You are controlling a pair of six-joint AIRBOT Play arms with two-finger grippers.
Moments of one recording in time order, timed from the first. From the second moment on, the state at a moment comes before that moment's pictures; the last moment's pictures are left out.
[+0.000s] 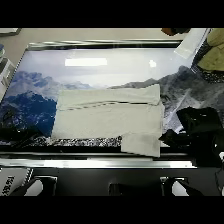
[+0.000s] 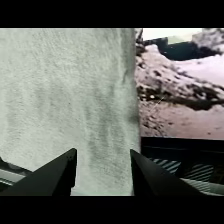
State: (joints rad) left arm 0.43 -0.99 0.73 1.33 -1.28 -1.59; right arm -0.46 -1.12 0.57 2.19 -1.23 -1.94
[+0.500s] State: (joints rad) left arm 0.43 -0.99 0.73 1.33 -1.29 -1.59; right arm -0.46 -1.13 0.47 2.20 -1.16 -1.96
